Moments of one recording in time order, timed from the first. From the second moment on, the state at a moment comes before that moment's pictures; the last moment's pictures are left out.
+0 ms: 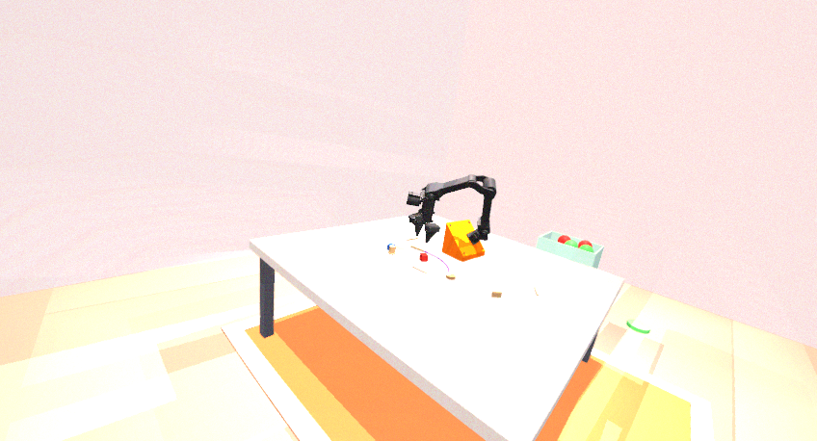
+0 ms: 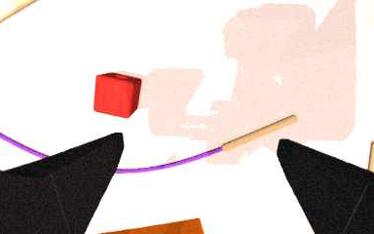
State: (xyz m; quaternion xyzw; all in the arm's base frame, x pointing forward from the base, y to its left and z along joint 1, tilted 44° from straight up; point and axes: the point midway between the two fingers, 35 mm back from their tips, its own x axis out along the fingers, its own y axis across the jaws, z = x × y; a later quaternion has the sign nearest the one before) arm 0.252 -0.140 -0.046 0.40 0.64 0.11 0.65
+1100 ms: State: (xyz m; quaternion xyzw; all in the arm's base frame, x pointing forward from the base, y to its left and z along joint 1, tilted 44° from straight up) arm 0.210 -0.142 -0.074 0.67 0.62 -0.23 0.33
